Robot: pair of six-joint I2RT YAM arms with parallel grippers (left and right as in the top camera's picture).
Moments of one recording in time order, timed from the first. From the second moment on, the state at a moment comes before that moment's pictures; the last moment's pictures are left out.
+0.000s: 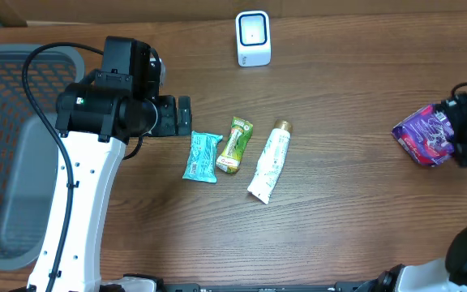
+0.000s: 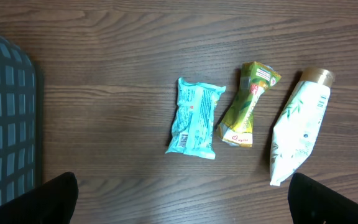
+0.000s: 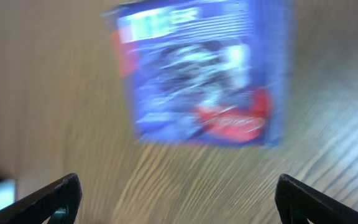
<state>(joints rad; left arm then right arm) -0.16 1.50 1.68 -1.34 0.01 -0.20 -0.45 1.67 1.44 -1.06 -0.24 0.63</state>
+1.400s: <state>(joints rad) -0.16 1.50 1.68 -1.34 0.01 -0.20 0.45 1.83 1.10 -0.54 -0.46 0.83</state>
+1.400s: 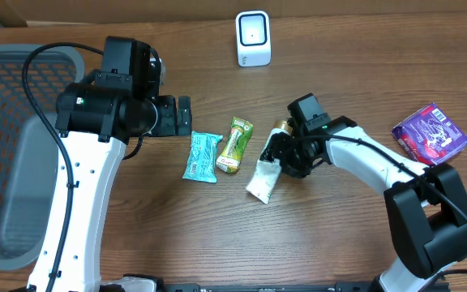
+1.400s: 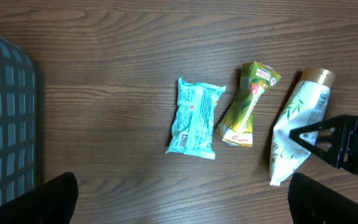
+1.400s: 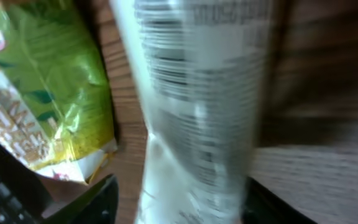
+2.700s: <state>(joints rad) -0.16 1.50 1.68 -1.34 0.01 -0.20 0.58 1.91 1.10 -0.32 -0.31 1.04</state>
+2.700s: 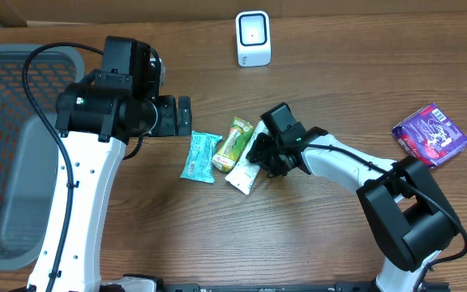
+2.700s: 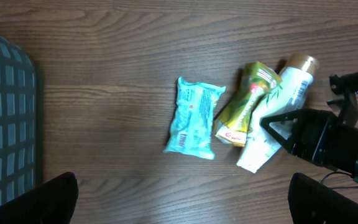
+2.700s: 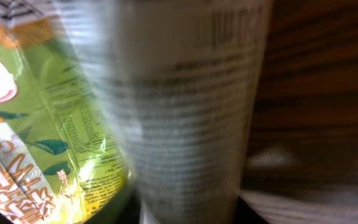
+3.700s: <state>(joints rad) -0.16 1.50 1.68 -1.34 0.01 -0.20 0.27 1.93 1.28 -0.74 -0.32 -0.17</state>
